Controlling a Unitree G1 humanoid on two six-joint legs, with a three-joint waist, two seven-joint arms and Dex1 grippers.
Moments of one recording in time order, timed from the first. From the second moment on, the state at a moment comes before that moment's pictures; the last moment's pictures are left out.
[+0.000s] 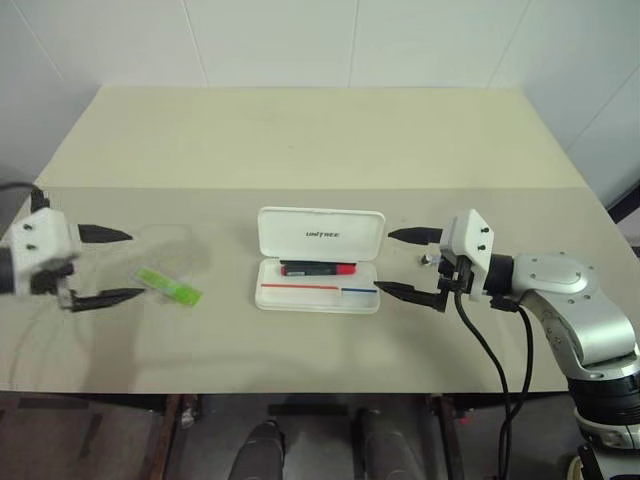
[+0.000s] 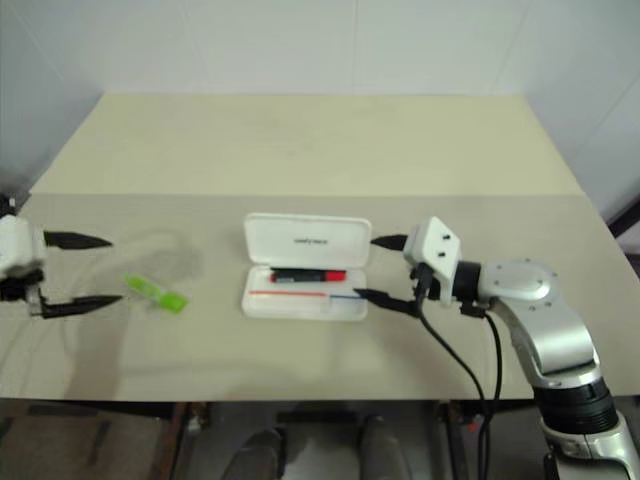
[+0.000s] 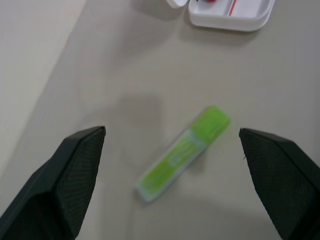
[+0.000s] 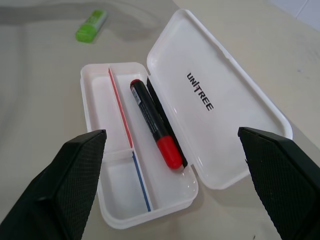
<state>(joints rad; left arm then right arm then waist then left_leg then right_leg) -0.43 1.20 0.23 0.42 -0.26 -0.15 -1.42 -0.40 -0.69 0.00 -0.32 0.38 0.42 0.99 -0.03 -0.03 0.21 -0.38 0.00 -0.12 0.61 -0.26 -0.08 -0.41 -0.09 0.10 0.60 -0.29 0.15</state>
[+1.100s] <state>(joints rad) -1.23 0.99 -0.57 1.27 0.16 -0.78 -1.50 -0.29 -0.70 -0.07 -0.47 0.40 0.48 0.83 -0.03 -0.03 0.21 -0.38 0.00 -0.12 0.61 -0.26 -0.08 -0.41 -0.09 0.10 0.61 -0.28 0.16</state>
